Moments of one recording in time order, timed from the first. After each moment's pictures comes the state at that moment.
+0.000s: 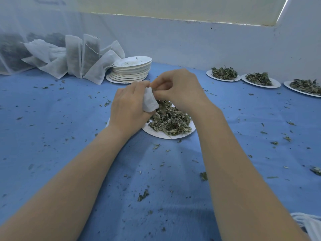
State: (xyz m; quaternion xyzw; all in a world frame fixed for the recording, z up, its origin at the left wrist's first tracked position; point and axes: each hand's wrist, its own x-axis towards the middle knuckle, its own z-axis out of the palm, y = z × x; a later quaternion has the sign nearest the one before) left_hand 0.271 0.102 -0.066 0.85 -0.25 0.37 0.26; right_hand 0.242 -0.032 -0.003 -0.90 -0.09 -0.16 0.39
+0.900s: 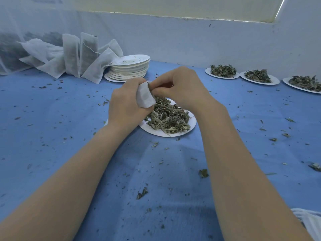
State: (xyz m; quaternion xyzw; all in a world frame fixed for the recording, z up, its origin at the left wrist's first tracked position) left_hand 0.274 0.102 -0.065 0.83 -0.20 0.33 0.39; right_hand 0.236 -0.037 0.001 -0.90 -0.13 -0.16 0.37
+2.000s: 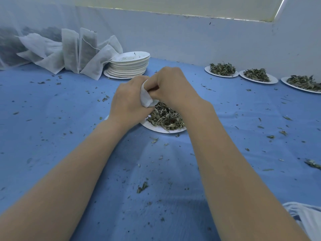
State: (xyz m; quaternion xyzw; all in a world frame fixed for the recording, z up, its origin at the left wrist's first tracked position) left_hand 0.274 0.100 -0.066 0.83 -0.24 0.33 0.37; right_hand 0.242 -0.014 0.000 -0.96 -0.15 -0.14 0.21
